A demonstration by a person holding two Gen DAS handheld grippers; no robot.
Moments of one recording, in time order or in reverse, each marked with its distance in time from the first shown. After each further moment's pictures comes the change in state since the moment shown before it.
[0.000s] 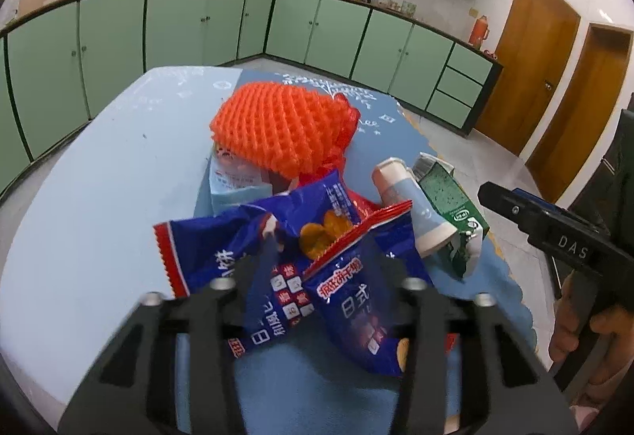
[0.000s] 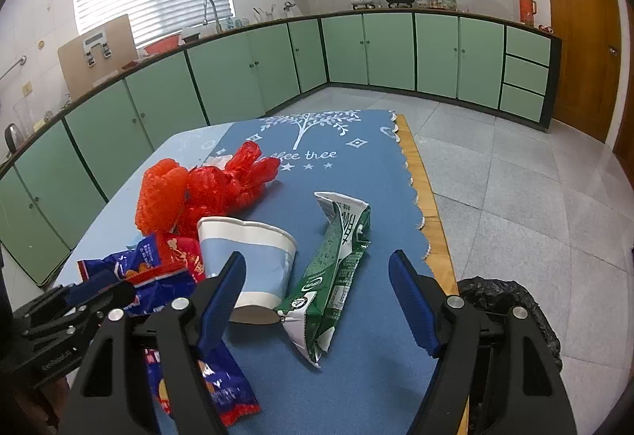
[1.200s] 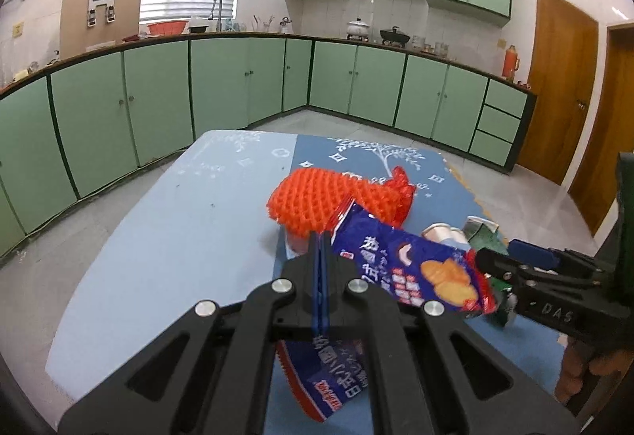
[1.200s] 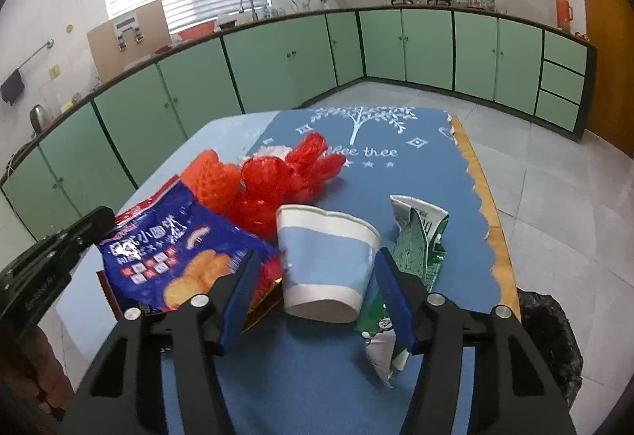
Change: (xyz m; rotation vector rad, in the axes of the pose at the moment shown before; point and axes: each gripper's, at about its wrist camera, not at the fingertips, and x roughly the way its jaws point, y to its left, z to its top) left arm -0.046 0.006 0.024 0.020 -0.200 0.201; right arm 0.019 0.040 0.005 -0.060 0.030 0.102
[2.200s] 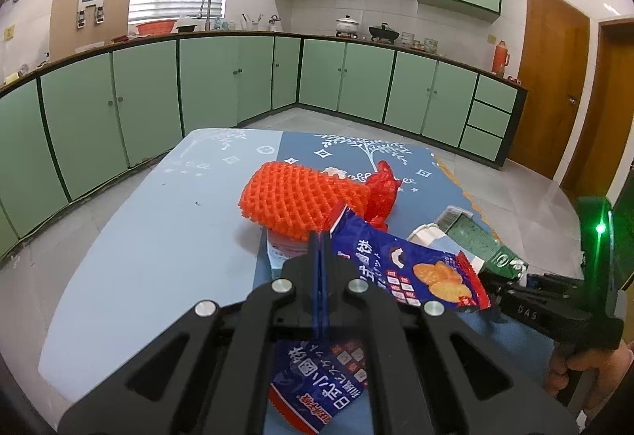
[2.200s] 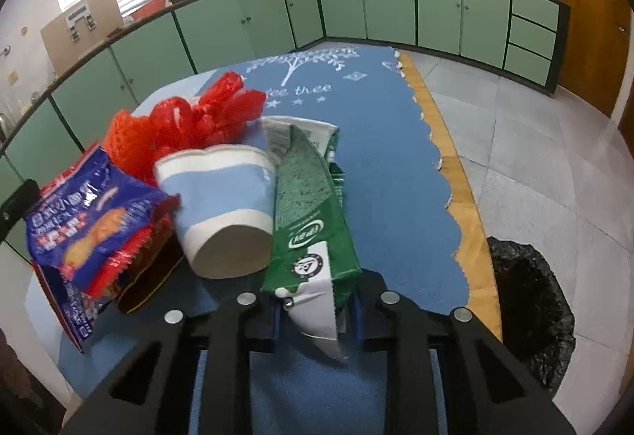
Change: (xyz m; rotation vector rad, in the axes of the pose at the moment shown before) left arm 0.004 -0.011 -0.001 0.017 0.007 -0.042; right arm 0.020 -0.049 -0.028 0.079 0.116 -0.107
